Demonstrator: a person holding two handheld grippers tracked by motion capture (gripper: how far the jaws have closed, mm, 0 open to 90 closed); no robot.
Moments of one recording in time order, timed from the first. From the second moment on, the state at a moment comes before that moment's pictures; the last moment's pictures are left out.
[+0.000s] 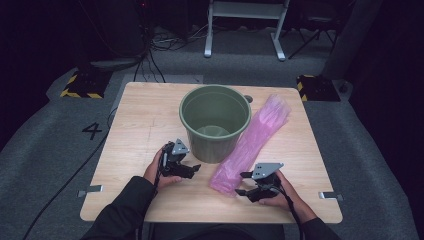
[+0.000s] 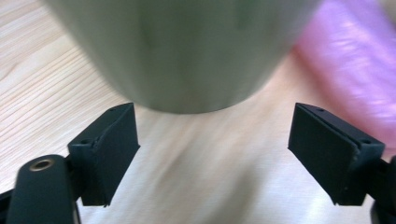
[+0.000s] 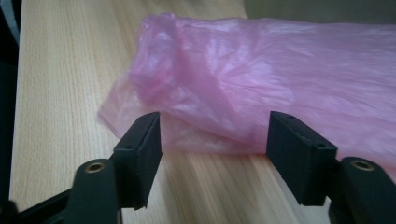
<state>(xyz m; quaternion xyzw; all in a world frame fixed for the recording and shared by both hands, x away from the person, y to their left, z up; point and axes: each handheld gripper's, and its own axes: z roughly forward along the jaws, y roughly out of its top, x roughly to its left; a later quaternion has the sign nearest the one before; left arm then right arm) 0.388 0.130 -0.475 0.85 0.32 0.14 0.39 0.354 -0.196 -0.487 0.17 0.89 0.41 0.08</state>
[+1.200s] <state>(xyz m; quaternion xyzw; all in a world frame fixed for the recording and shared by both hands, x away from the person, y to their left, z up) 0.368 0.093 -0.489 0.91 0.20 0.09 0.36 0.372 -0.322 -0.472 0.36 0.81 0.42 0.21</state>
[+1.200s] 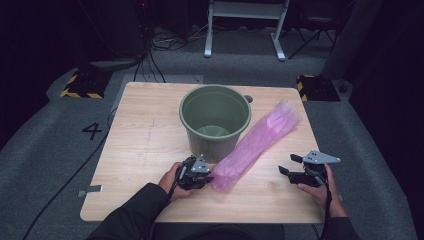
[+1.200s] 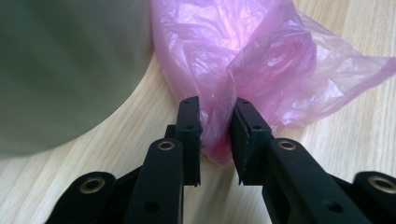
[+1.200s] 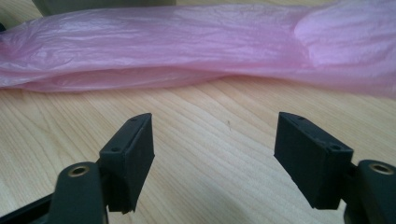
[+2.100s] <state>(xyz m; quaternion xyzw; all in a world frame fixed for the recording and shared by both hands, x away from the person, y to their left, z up) 0.392 0.160 -0.495 0.89 0.25 0.11 0.36 0.412 -0.253 -0.471 0.30 0.83 0.42 0.20</state>
